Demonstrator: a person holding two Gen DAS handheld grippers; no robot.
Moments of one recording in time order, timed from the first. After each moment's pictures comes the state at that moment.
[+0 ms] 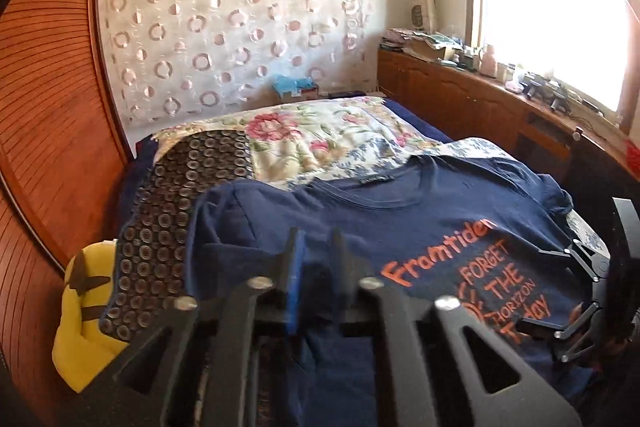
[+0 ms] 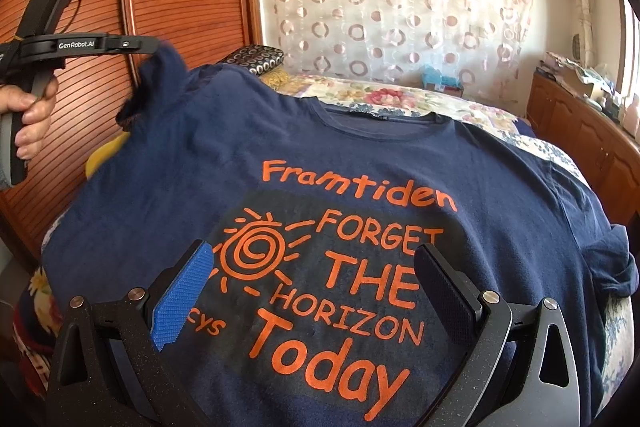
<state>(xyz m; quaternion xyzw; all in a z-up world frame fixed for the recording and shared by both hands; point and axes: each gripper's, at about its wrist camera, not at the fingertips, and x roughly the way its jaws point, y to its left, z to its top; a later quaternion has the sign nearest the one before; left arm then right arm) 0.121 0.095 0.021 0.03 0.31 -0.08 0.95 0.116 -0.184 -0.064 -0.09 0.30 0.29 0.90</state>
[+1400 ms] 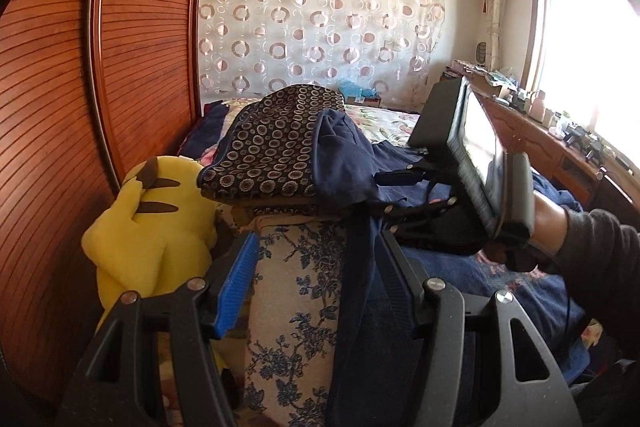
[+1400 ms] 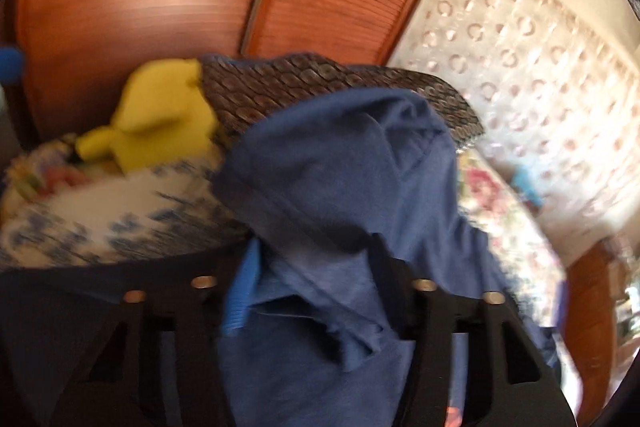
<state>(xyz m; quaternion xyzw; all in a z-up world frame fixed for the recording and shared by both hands) -0.019 0.161 -0.026 -0.06 0.28 0.03 0.96 0.155 0.066 -0.079 -0.35 0.25 0.43 0.79</state>
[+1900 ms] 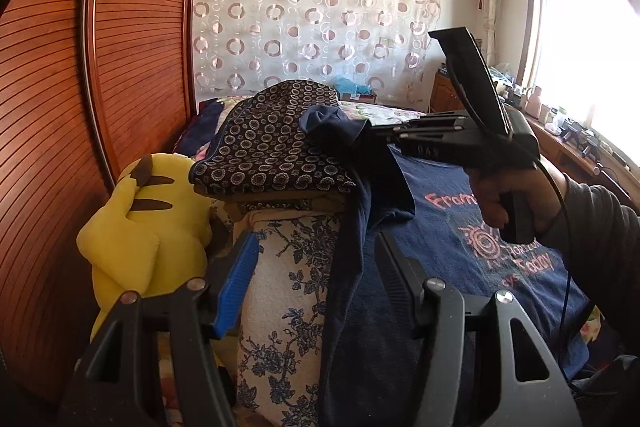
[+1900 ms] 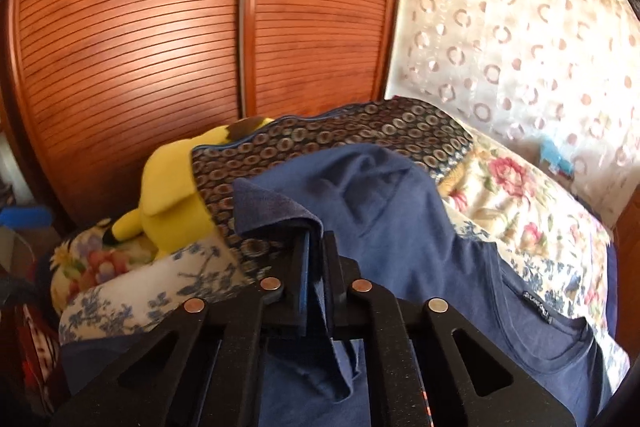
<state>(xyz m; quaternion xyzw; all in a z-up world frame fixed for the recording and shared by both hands) -0.019 0.155 -0.032 -0.06 0.28 0.02 0.96 0.196 0.051 -0.034 -0.20 0.27 0.47 0.81</state>
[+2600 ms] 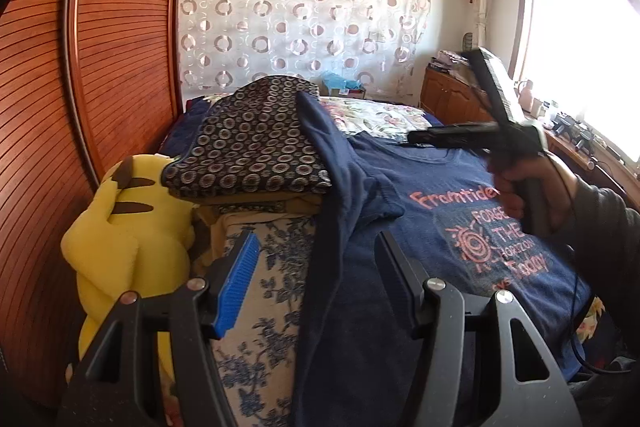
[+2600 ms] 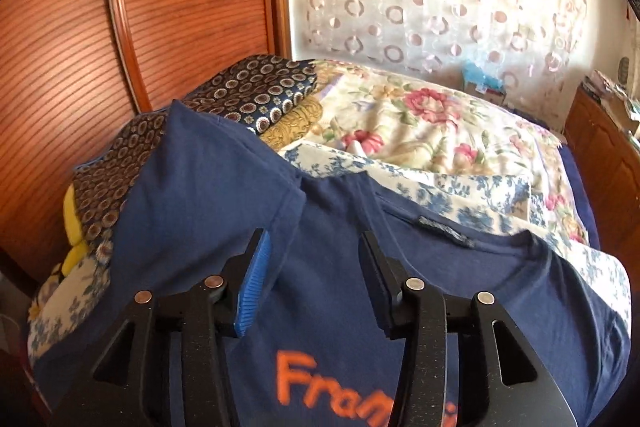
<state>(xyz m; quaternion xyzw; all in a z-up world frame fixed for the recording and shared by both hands) -0.001 0.135 -0.036 -0.06 0.29 0.00 0.95 0.264 -0.039 -0.044 -0.13 0.35 0.33 0.87</state>
